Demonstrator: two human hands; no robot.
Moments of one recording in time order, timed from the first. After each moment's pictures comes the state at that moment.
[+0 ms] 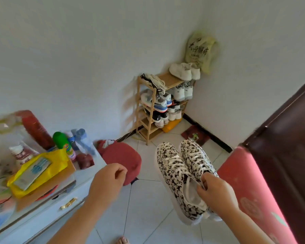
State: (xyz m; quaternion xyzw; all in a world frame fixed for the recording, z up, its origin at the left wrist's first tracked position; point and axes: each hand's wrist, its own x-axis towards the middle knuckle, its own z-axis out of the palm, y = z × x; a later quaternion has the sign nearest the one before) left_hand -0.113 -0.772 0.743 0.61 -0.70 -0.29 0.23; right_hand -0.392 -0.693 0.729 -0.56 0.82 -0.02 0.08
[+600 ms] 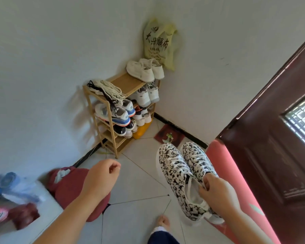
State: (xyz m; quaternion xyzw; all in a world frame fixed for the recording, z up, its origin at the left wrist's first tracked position) left_hand -0.307 -0.991 0.714 0.55 -0.76 -0.32 0.15; right_hand -0.572 -0.827 0.714 -0.44 0.89 -0.03 0.10
